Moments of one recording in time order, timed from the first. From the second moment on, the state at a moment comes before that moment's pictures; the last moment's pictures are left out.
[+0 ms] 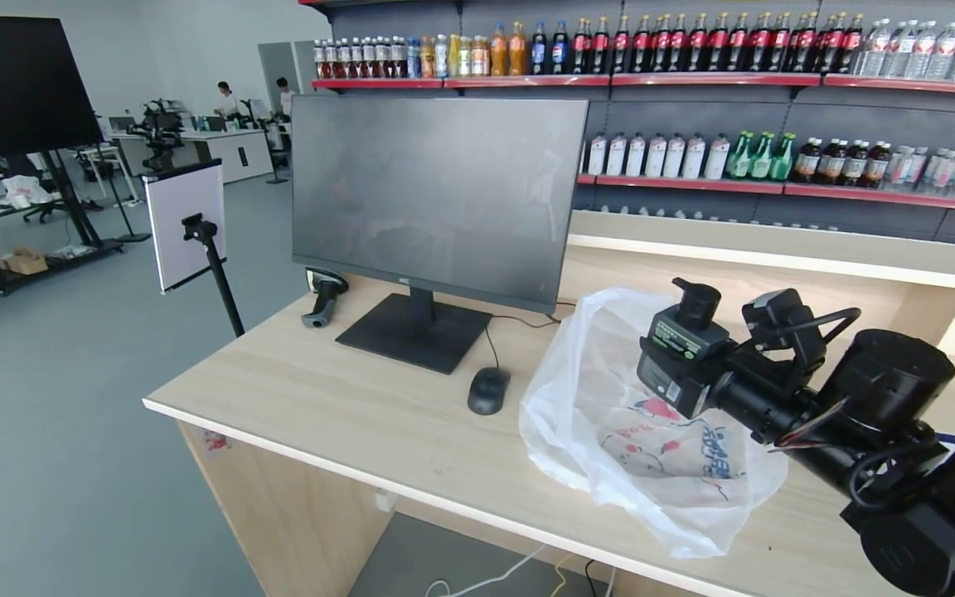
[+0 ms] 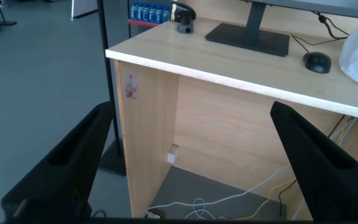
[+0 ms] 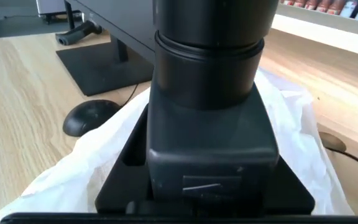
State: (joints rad) left arm 0.00 0.00 0.00 0.00 0.00 0.00; right arm 0.28 1.96 -0.46 -1.57 0.24 -0.11
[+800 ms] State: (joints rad) left arm 0.00 0.00 0.00 0.00 0.00 0.00; right arm 0.30 2.20 -0.60 -1.57 0.24 -0.08
